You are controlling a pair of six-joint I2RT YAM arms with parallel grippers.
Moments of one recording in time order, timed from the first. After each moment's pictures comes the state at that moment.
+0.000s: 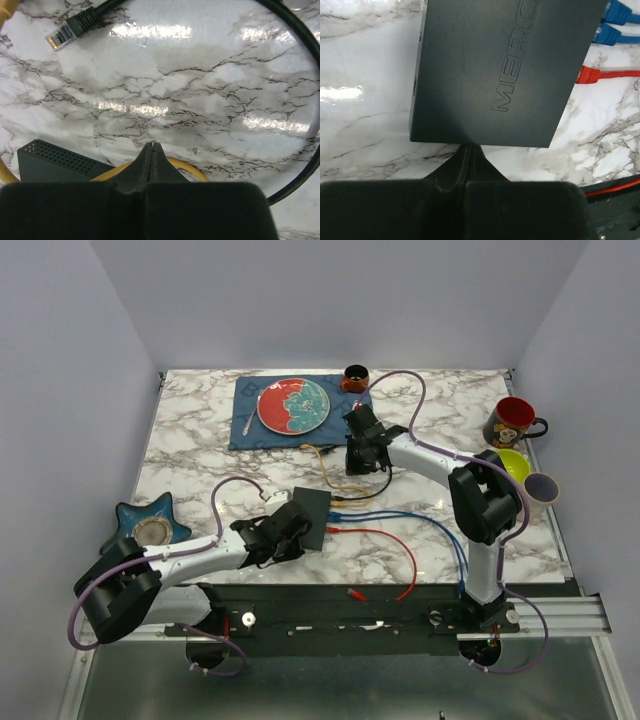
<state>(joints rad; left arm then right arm) -0.91 1.20 0.52 -0.34 -0.19 -1.03 0.61 1.97 1.43 -0.47 0.06 0.56</state>
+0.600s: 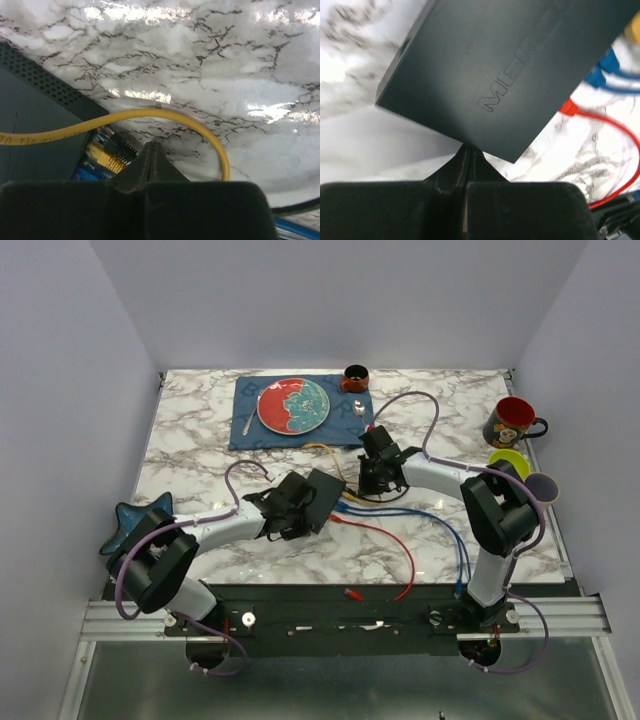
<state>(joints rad) -0.75 1.45 0.69 -0.29 -0.05 -1.00 0.59 1.85 1.15 -0.34 -0.01 0.55</state>
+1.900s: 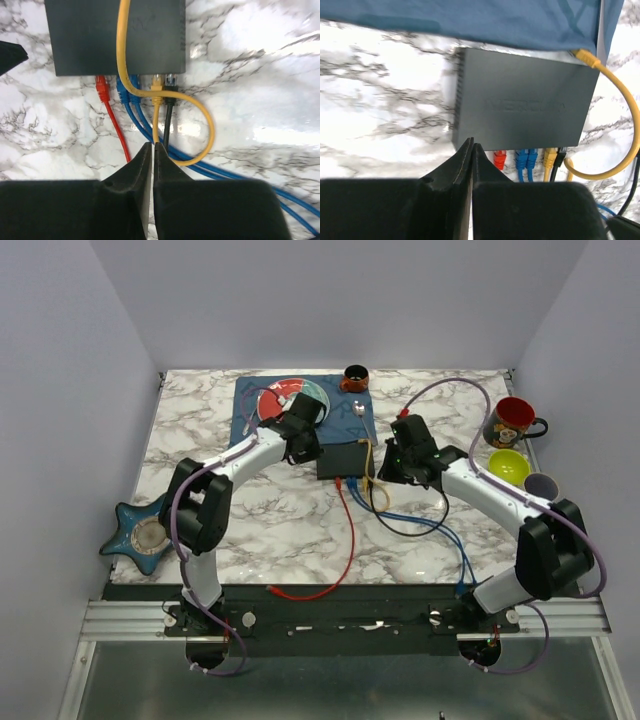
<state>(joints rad) -0.55 1.88 1.44 -0.50 -0.09 -0.78 0.52 1.52 1.06 -0.42 0.05 0.58</state>
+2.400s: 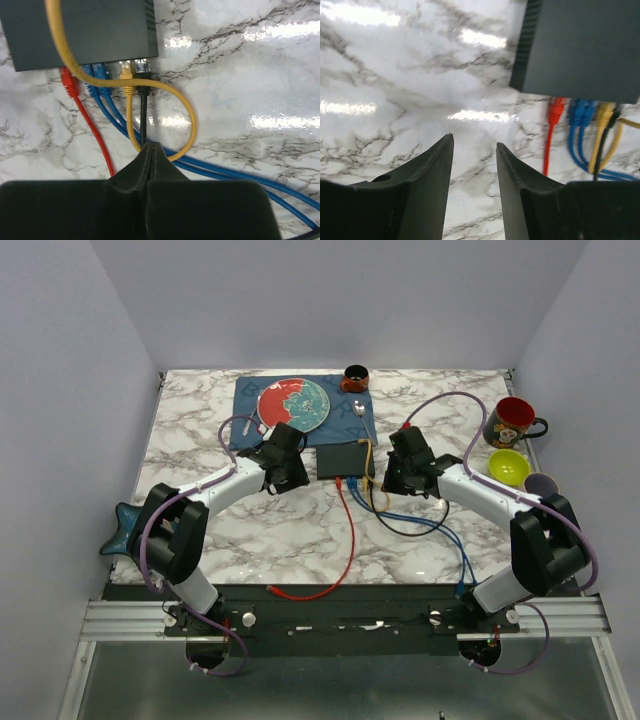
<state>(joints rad) -0.53 1.63 1.08 -0.42 -0.08 -0.80 0.52 1.52 0.97 -0.39 0.08 0.61</state>
